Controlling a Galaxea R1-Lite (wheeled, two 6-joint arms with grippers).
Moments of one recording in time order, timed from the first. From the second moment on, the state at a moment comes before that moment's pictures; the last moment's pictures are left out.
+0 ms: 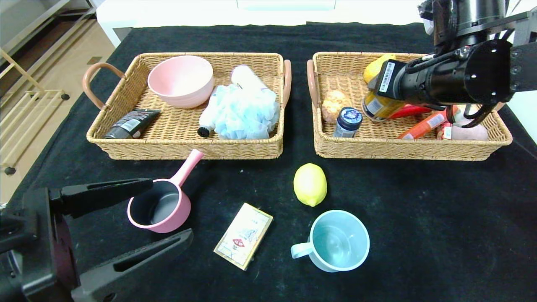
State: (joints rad) left arm -0.59 0.99 -0.62 -0.28 -0.17 0.08; right arm 0.53 1.85 -1.86 0.33 -0.52 0.43
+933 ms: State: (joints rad) left arm -0.59 0.99 -0.62 -0.28 -0.17 0.08; right arm 0.55 1.88 -1.86 0.32 -0.52 0.42
